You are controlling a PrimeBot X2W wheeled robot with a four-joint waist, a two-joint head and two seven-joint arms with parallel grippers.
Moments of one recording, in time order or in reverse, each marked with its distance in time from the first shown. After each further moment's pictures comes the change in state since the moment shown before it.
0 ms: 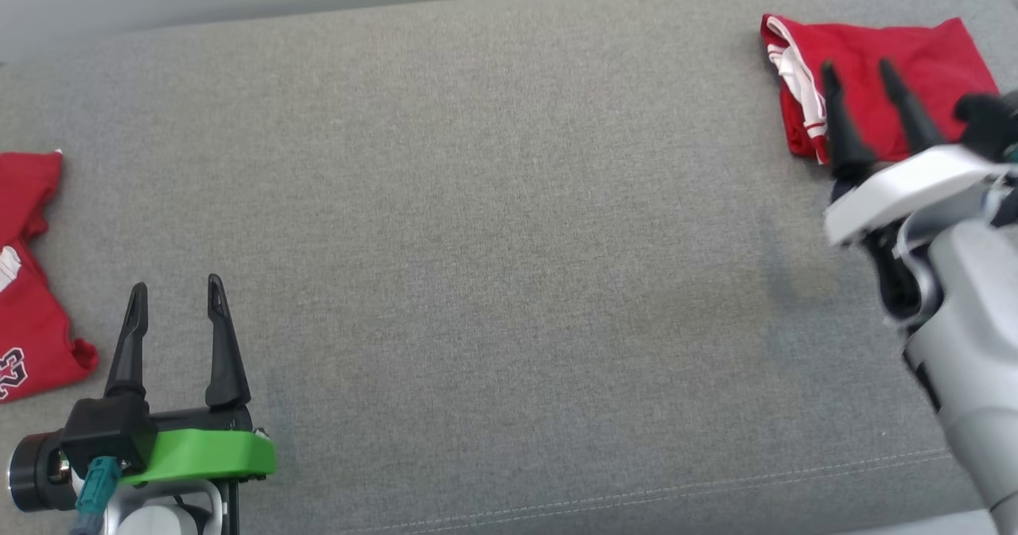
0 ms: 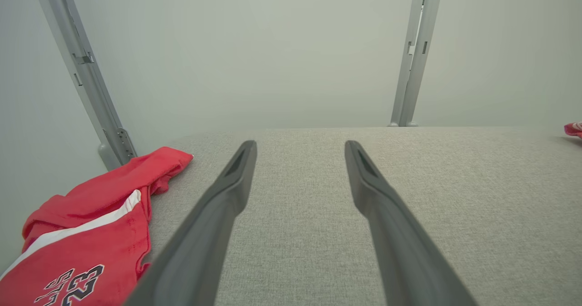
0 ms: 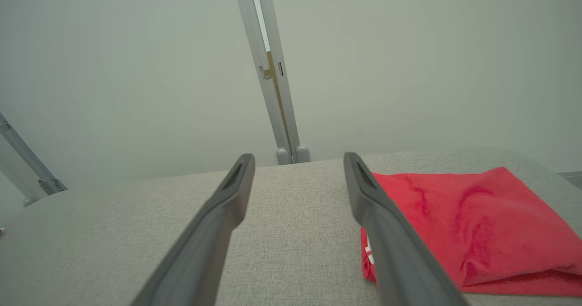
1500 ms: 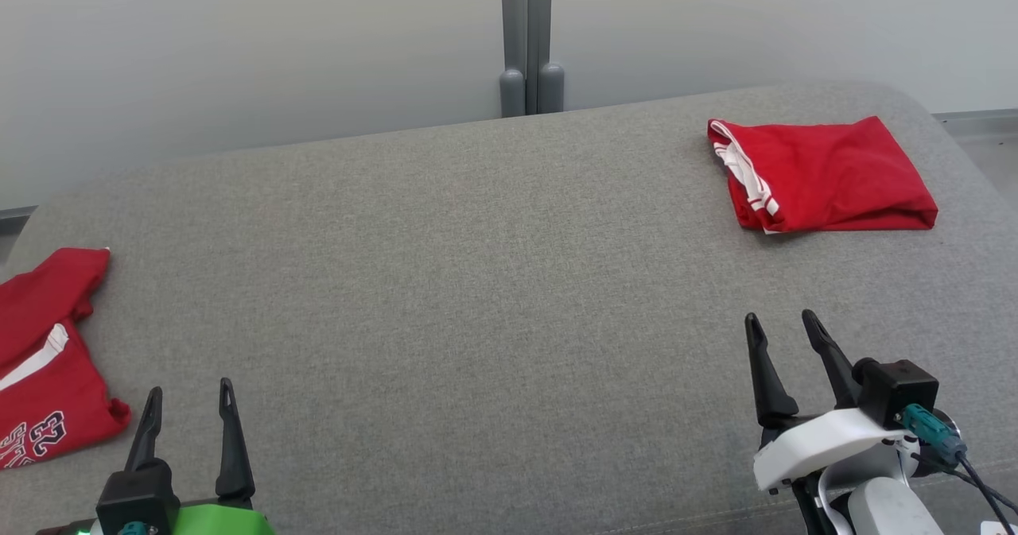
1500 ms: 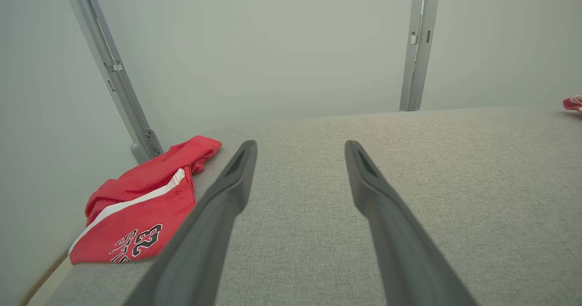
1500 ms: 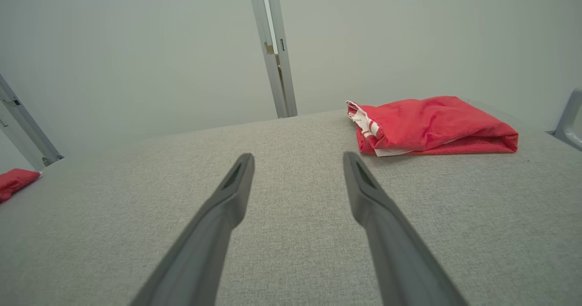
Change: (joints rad) left arm 0.137 0.023 -0.010 0.101 0.038 0.045 0.000; right arm 0.627 0.322 -0.272 -0.344 -0.445 0.000 0.016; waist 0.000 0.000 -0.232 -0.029
